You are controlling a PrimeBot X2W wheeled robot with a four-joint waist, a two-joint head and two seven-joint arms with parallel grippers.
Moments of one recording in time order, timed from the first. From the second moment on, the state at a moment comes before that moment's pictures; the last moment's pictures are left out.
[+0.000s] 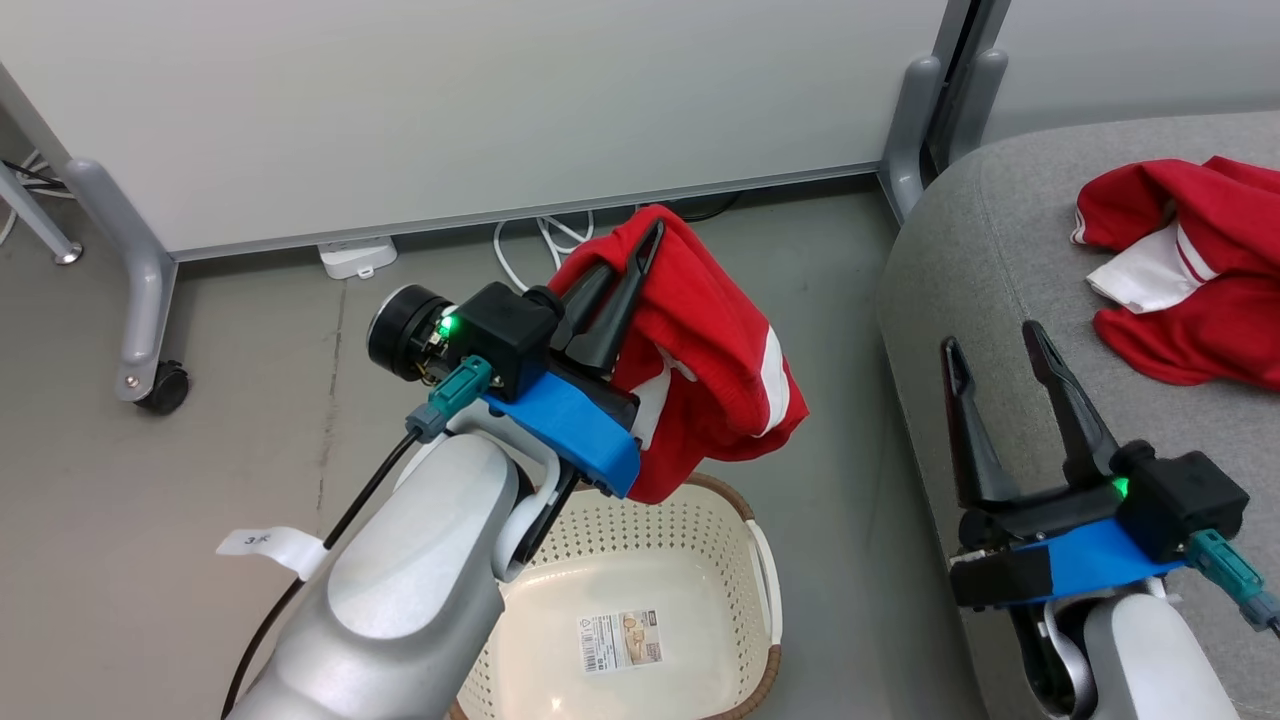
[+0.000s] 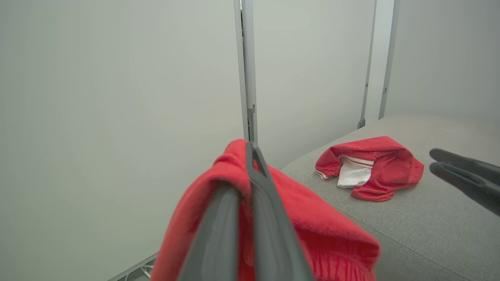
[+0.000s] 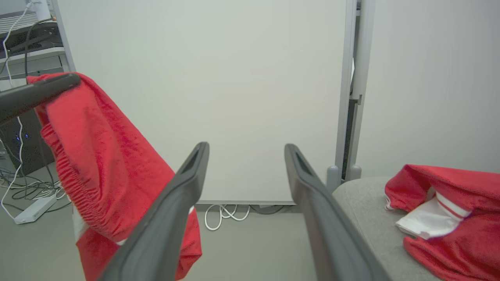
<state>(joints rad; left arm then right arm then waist) -0.66 0.10 -0.63 0.47 -0.39 -0.12 -0.24 -0.20 -0.07 0.04 0.13 0.15 0.13 -0.26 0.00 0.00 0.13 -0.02</state>
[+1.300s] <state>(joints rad) -0.69 0.06 -0.71 0.47 -0.40 -0.11 -0.26 -0.59 -0.05 0.43 0.56 0.13 0.13 -0.26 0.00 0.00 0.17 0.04</state>
